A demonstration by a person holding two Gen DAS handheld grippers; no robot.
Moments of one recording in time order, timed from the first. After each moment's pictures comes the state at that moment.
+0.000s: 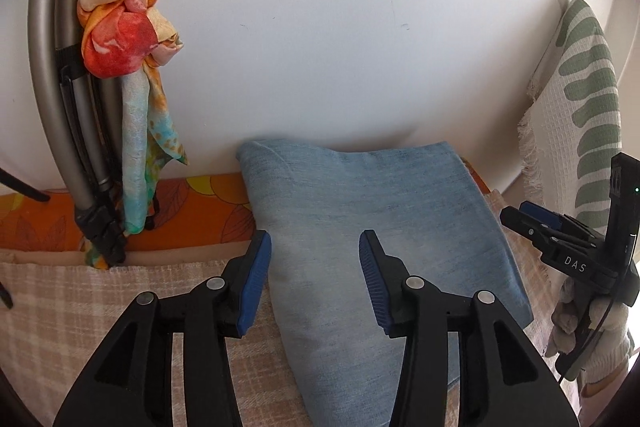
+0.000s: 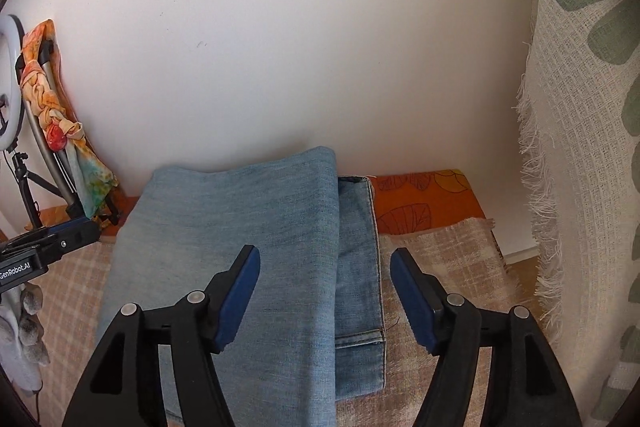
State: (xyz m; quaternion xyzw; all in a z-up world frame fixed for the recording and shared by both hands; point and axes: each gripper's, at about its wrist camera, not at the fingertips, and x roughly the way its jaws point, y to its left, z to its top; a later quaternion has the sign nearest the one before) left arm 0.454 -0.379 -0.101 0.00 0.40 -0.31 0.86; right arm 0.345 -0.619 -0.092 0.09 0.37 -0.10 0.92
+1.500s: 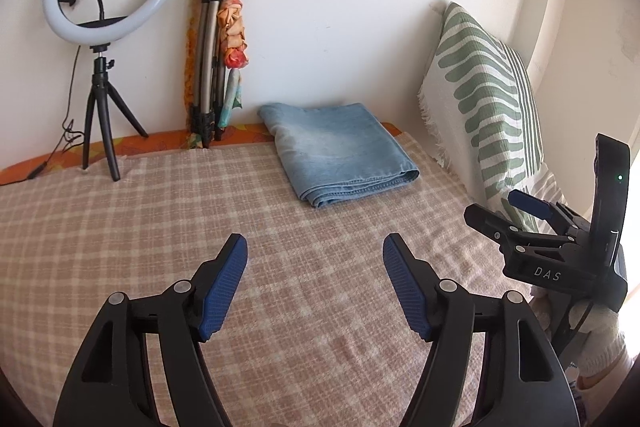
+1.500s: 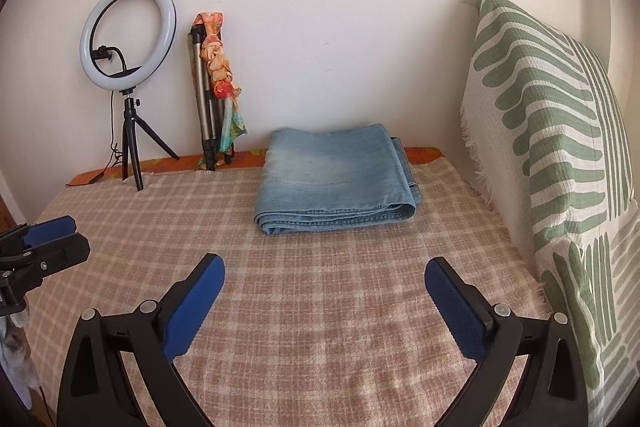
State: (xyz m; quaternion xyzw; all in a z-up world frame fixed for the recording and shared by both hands) left arm 0.205 -0.220 -0.034 0.02 0.34 -0.34 0.88; right arm 0.094 -0.411 -0.034 0.04 0.31 -0.14 0.94
